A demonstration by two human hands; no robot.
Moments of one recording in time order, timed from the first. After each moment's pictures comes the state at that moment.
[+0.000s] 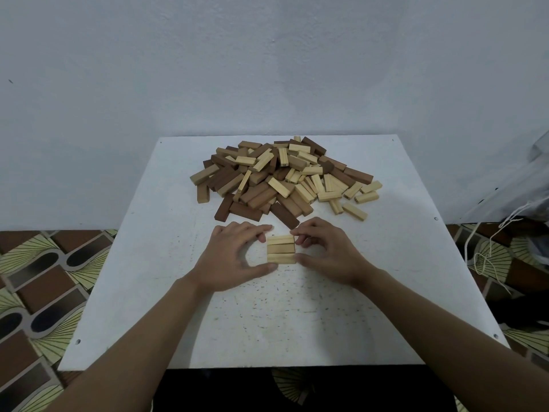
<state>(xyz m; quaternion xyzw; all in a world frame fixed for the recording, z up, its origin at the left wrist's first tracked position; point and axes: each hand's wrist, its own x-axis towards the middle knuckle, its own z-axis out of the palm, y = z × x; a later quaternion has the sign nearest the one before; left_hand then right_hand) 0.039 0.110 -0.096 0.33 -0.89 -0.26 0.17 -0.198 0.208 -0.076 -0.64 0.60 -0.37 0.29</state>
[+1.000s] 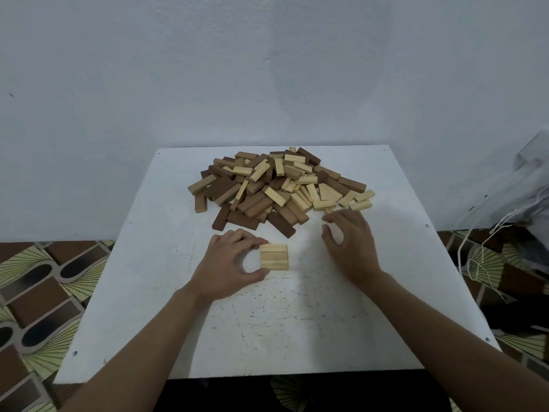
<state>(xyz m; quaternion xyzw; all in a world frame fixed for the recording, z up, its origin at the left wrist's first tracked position) 0.037 0.108 -0.101 0.34 -0.90 -0.21 0.19 -0.226 0.205 -0.085 -0.58 0.73 -0.36 -0.02</state>
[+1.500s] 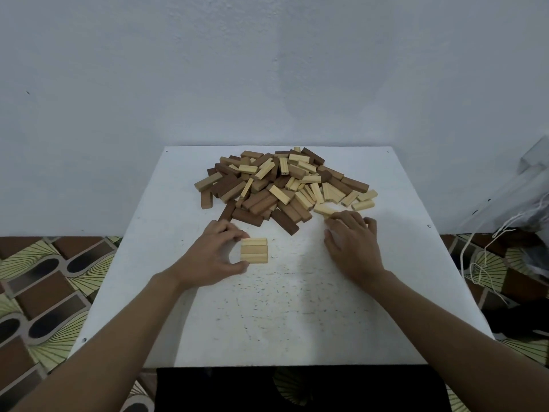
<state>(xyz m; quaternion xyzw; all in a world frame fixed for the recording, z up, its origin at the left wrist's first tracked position) 0.071 0.092 -0.081 0.35 -0.88 -0.28 0.16 -0.232 0.209 -0.090 -0.64 0.73 -0.23 -0.08</state>
